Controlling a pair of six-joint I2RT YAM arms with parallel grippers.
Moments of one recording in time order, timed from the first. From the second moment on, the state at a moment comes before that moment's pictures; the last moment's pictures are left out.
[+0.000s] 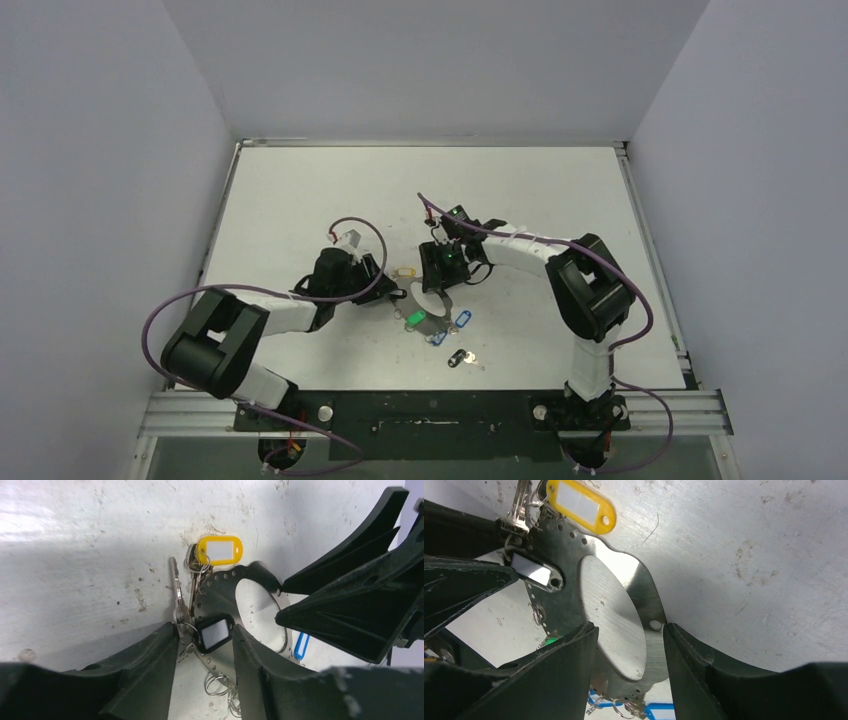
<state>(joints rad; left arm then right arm) -0.46 1.49 0.42 0.44 0.22 -0.78 0.65 1.90 1.21 -0.44 -0.32 0.35</state>
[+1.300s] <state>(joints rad) -0.63 1.36 0.16 0.67 0.01 -1.14 0.83 1.92 1.22 -0.36 -0.37 0.31</state>
